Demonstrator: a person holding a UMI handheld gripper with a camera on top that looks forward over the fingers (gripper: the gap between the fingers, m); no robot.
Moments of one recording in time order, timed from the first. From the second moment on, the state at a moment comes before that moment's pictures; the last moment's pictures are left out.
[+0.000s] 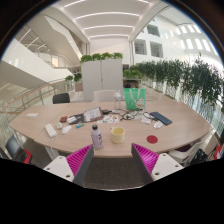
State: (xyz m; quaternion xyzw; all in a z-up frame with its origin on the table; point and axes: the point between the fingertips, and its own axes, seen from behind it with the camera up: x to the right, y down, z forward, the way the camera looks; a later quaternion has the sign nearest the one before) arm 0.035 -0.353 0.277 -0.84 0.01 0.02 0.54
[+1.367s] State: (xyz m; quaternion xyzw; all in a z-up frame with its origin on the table) arm -0.080 -0.014 0.059 -0.75 0.02 0.00 0.66
